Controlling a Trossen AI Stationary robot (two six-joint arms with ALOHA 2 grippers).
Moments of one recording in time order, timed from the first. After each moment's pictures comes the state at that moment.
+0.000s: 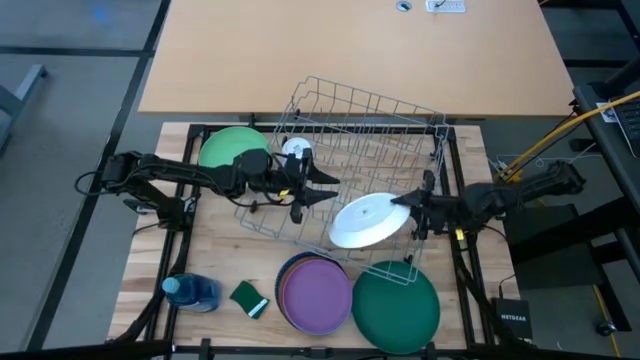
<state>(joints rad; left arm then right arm) 0.05 1.49 1.03 0.59 0.14 -0.10 0.32 0.50 0.44 -0.04 0.38 -0.85</state>
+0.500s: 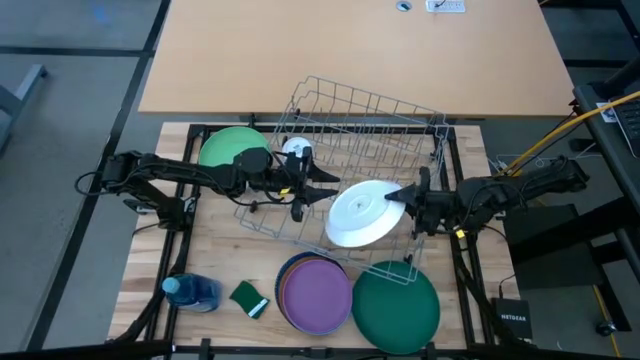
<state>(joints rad) 0.06 1.49 1.03 0.58 0.14 -0.10 0.32 0.69 0.67 -0.15 0.40 -1.11</state>
